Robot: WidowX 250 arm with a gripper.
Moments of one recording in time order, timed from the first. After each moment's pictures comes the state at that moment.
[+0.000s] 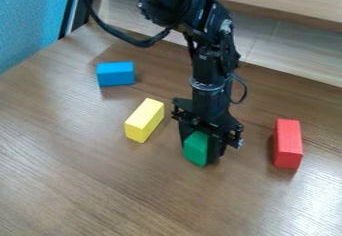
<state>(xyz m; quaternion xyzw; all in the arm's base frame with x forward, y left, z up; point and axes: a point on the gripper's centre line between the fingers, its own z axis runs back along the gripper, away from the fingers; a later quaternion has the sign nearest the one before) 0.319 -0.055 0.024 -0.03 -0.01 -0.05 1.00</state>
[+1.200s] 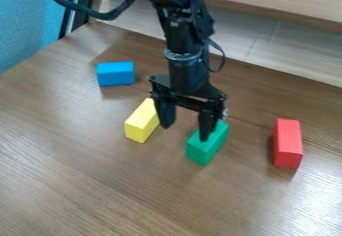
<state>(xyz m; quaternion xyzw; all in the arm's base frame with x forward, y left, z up) 0.312 -0.029 0.064 -0.05 -0.03 0.00 1.00</state>
